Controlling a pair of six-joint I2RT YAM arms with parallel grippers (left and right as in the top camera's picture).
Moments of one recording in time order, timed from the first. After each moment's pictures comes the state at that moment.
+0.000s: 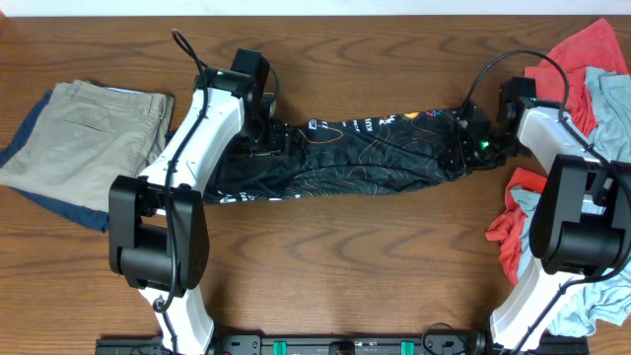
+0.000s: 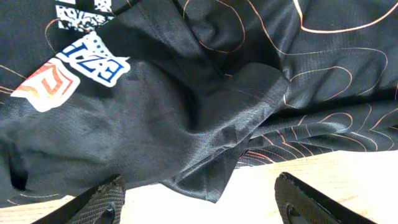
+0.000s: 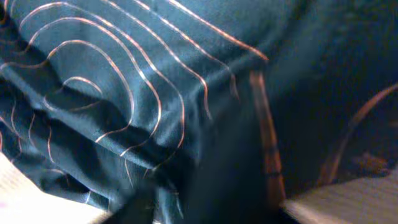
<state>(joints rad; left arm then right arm) -0.23 1.96 1.56 -1.11 0.17 -0.25 -0.13 2.05 1.33 -0.83 -0.43 -0.28</state>
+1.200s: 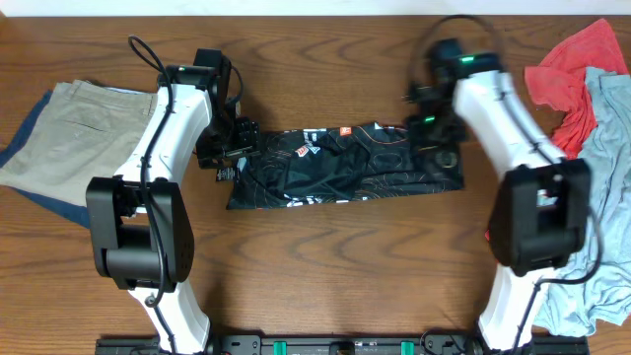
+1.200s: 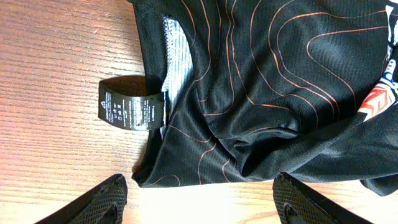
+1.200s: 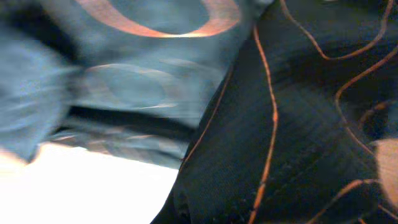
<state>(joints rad) -0.09 1.96 1.56 -1.18 0.17 -0.28 0.22 2.07 1.70 -1.22 -0.13 -0.04</state>
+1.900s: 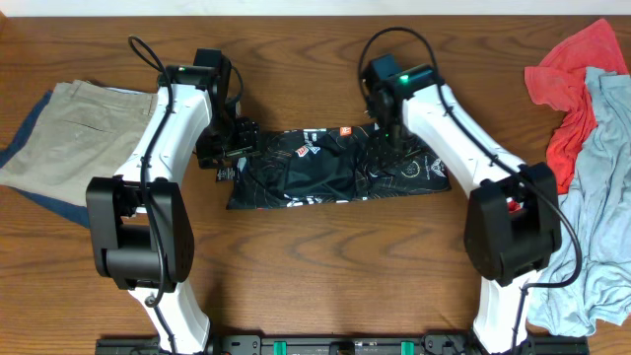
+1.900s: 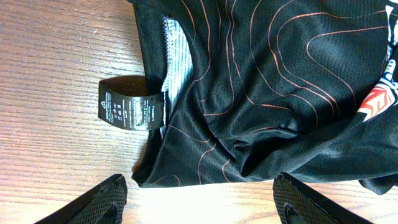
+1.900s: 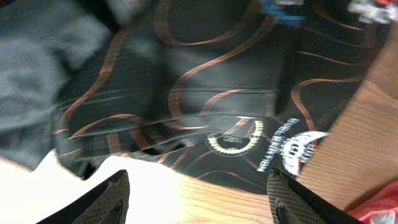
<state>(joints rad) -0.09 1.96 1.56 -1.18 0.17 -0.28 0.40 2.07 1.70 -1.22 0.11 0.06</state>
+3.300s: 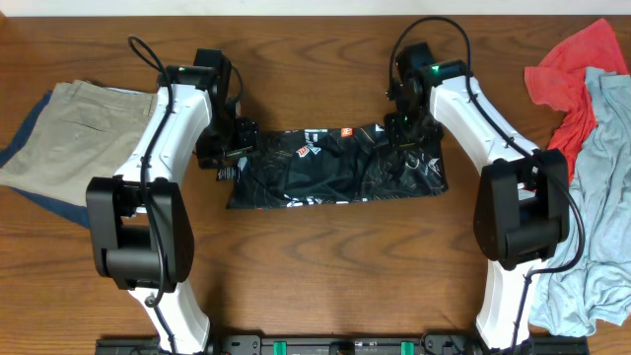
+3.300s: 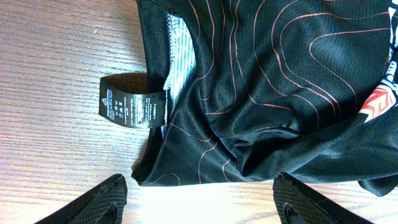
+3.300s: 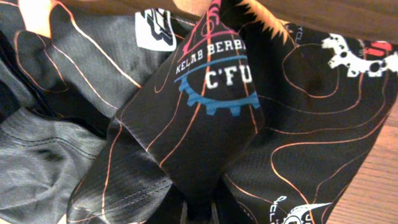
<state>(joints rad) -0.09 1.96 1.56 -1.18 0.17 -0.28 0.27 2.13 1.69 -1.06 -0.09 0.10</state>
